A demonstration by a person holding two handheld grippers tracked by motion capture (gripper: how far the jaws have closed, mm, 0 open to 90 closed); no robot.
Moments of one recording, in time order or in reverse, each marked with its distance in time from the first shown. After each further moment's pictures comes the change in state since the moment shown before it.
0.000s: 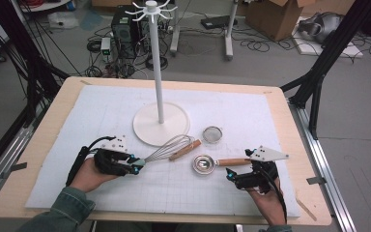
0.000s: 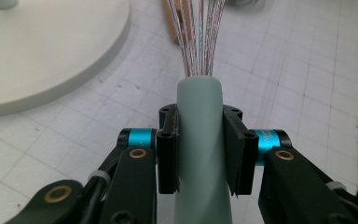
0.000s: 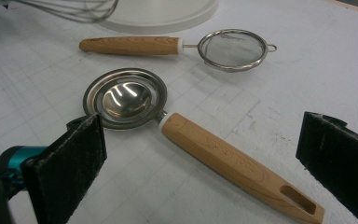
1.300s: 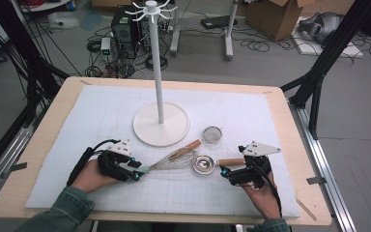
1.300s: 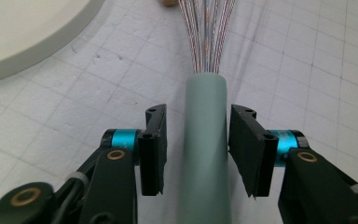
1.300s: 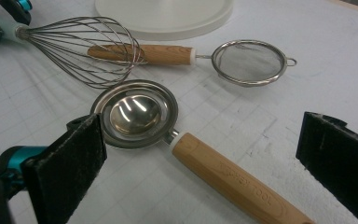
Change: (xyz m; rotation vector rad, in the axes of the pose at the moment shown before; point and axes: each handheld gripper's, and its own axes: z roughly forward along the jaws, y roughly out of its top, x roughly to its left) left arm 0.004 -0.008 0.012 0.074 -0.043 -0.008; right arm 0.003 0.014 0.016 0.020 0.041 -0.024
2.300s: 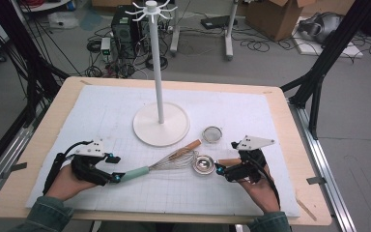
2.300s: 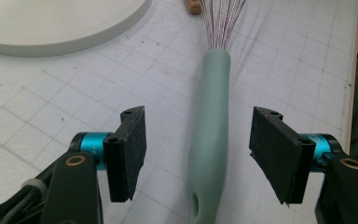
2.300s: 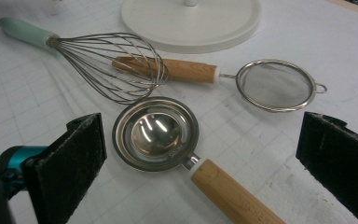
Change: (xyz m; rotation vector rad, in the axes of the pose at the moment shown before) left arm -0.006 -0.033 -0.054 -0.108 0.097 -0.036; right arm 0.002 0.021 0.008 0.016 0.089 -0.036
